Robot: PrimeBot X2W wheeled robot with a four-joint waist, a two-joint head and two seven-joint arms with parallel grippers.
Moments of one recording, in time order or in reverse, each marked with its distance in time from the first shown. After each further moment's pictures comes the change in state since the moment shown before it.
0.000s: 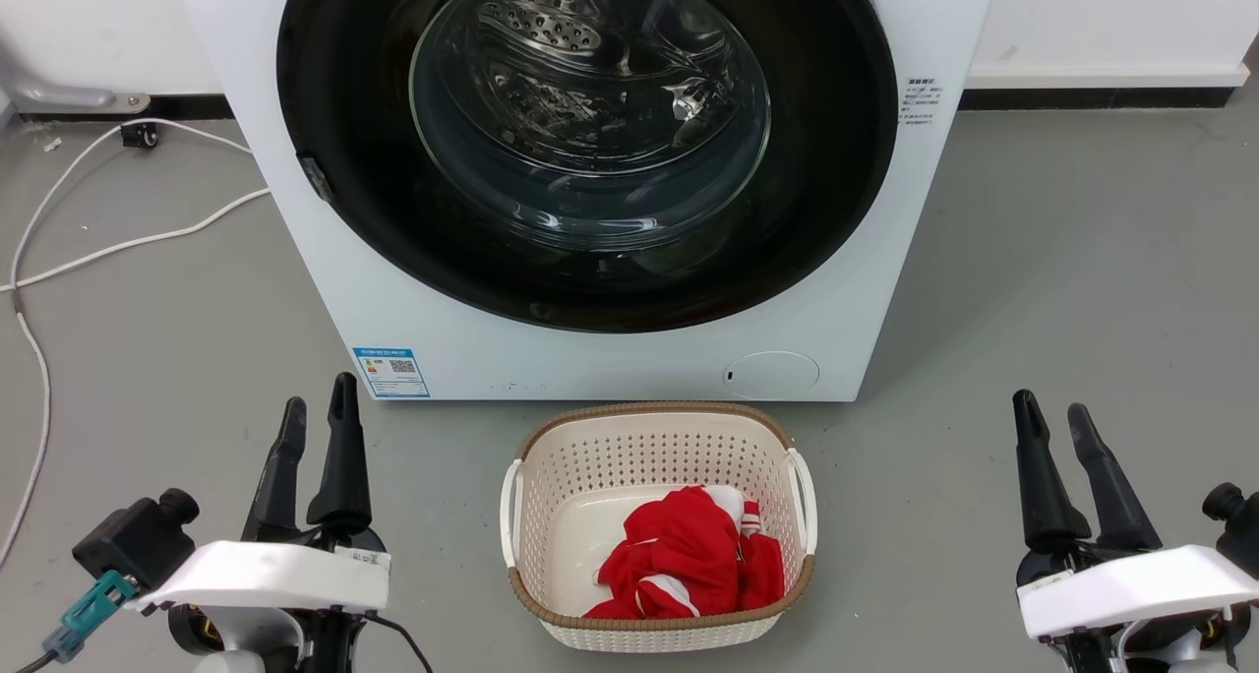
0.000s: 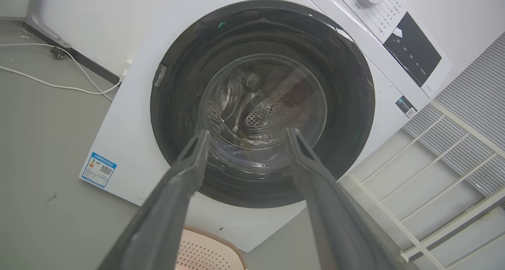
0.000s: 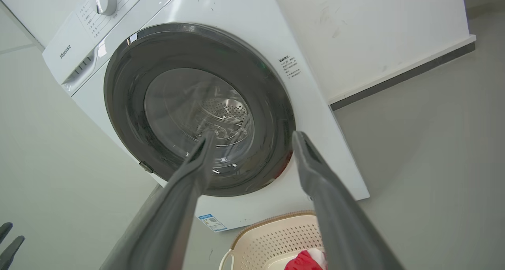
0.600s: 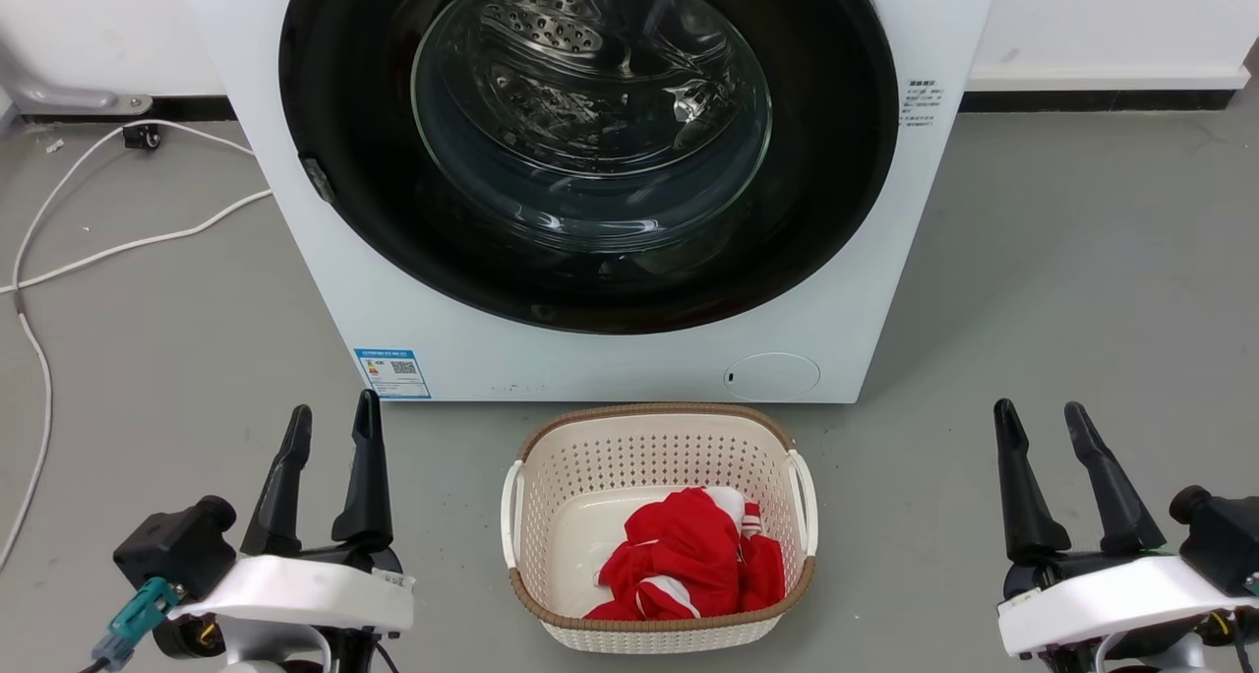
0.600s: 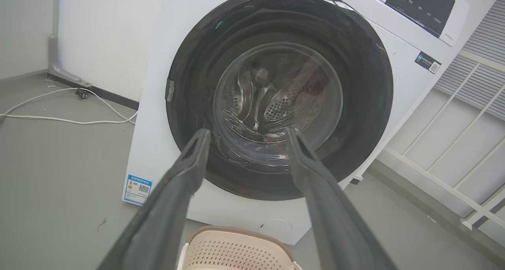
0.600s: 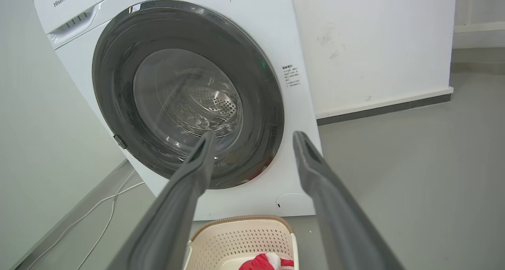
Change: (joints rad) left arm 0.022 -0.001 -0.014 0.005 0.250 -0.001 -0.047; right arm 0.019 0.001 0.015 -0.033 -0.248 0.000 -0.024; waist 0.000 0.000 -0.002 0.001
